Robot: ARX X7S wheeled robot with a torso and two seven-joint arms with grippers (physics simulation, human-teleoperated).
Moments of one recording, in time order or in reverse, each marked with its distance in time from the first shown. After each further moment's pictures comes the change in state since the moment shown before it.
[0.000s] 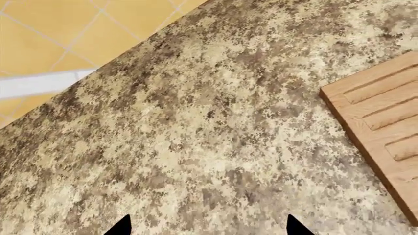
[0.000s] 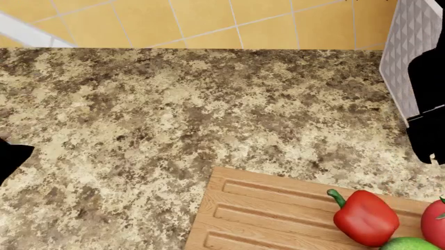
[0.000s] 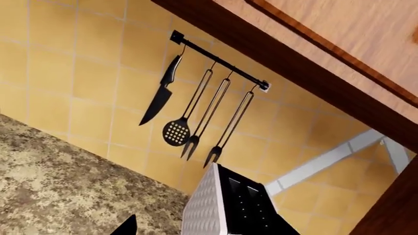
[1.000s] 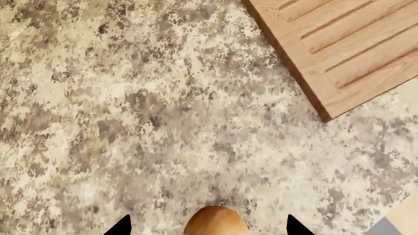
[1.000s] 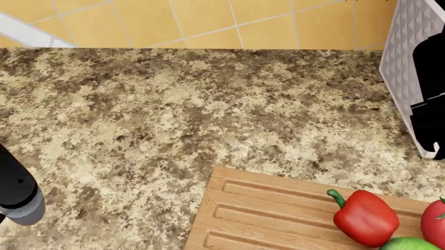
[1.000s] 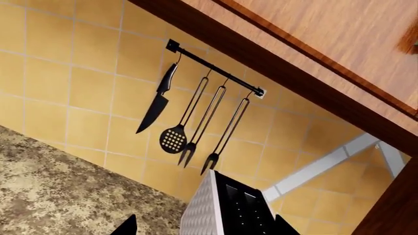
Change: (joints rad) left arm 0.126 -0.050 0.111 0.251 -0.216 0.102 -0.071; right arm -0.056 -0.021 0.096 0.018 0.008 0.026 0.033
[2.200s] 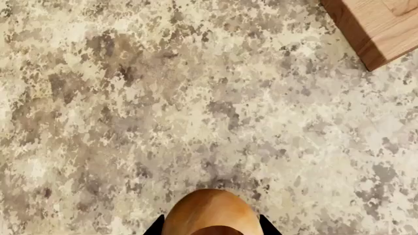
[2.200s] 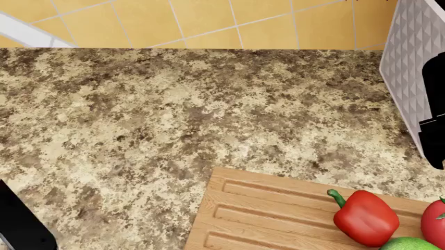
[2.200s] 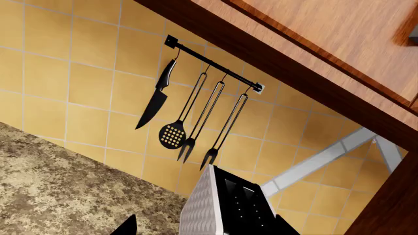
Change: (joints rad) left arm 0.227 -0.061 0.020 0.104 0.198 0.065 0.045; right arm -0.027 0.020 0.050 -0.012 0.063 0.024 0.052
